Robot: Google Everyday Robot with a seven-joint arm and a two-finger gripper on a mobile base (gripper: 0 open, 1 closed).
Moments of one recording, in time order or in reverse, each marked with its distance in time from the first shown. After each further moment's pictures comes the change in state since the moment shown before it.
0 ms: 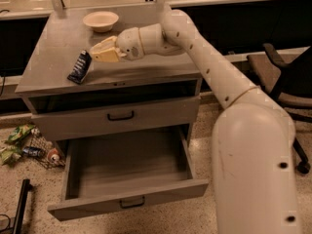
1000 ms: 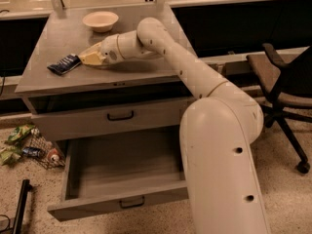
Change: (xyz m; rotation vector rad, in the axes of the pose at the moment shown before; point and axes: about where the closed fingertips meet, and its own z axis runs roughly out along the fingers) arm 0.043 -0.064 0.066 0.177 0.104 0.121
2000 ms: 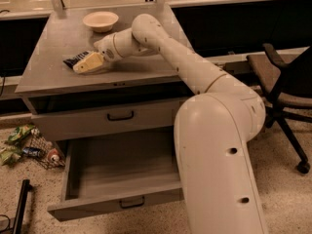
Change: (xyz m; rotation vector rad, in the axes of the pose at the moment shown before) arm 0.007 -0.011 0.007 0.077 0.099 0.042
